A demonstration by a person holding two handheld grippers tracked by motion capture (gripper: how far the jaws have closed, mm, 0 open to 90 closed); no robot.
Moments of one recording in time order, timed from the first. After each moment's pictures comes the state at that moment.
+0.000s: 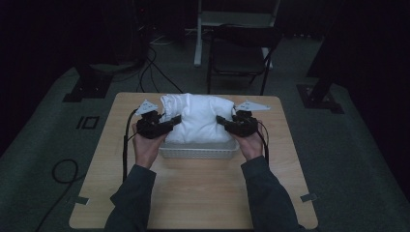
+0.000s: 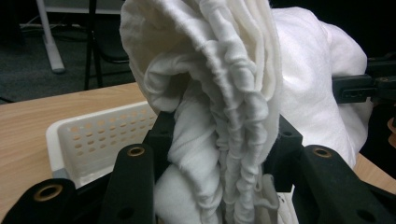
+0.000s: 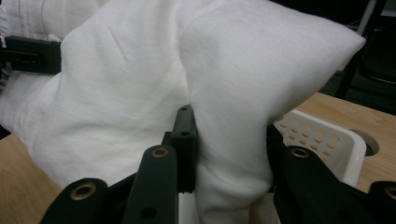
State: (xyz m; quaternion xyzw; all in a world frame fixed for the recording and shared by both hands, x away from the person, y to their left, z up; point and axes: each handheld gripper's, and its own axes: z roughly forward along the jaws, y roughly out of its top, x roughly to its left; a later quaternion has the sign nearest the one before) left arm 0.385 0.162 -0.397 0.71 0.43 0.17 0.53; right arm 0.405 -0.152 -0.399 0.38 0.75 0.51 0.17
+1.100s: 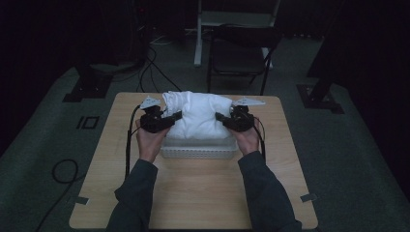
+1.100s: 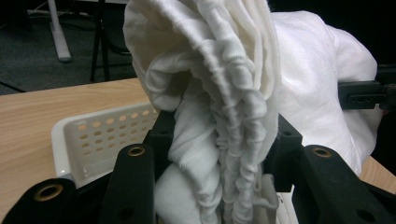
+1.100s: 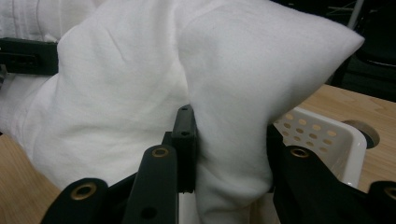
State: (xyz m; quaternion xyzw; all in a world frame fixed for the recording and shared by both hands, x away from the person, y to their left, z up) left arm 0.412 0.160 -0.409 0.71 0.45 0.16 0.52; right arm 0.430 -0.148 -0.410 0.41 0.75 0.49 0.16
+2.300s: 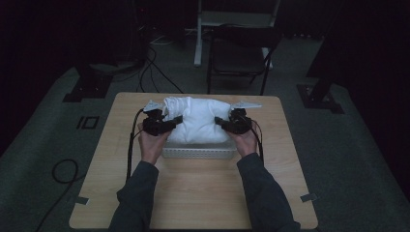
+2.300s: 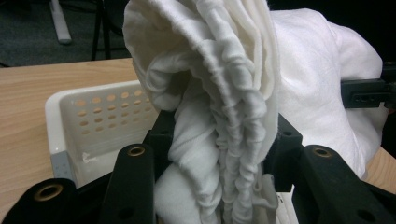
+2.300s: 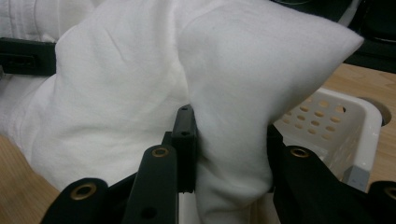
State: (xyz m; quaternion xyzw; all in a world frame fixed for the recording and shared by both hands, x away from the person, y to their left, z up) left arm 0.419 0.159 -0.433 0.71 0.47 0.15 0.50; right arm 0.437 -0.146 -0.432 0.42 0.76 0.47 0.14
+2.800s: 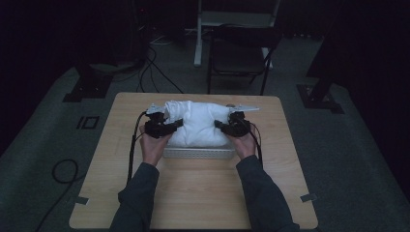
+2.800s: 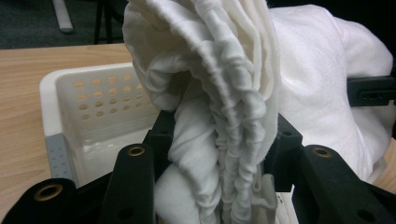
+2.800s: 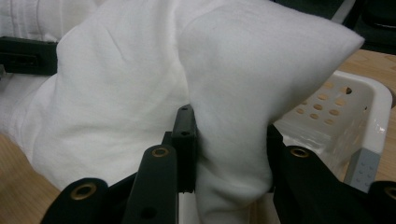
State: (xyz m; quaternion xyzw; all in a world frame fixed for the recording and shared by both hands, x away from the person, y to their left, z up) left arm 0.423 0.156 -0.448 0.72 0.48 0.14 0.48; right arm 0.438 -0.144 -0.446 0.43 0.76 0.46 0.14
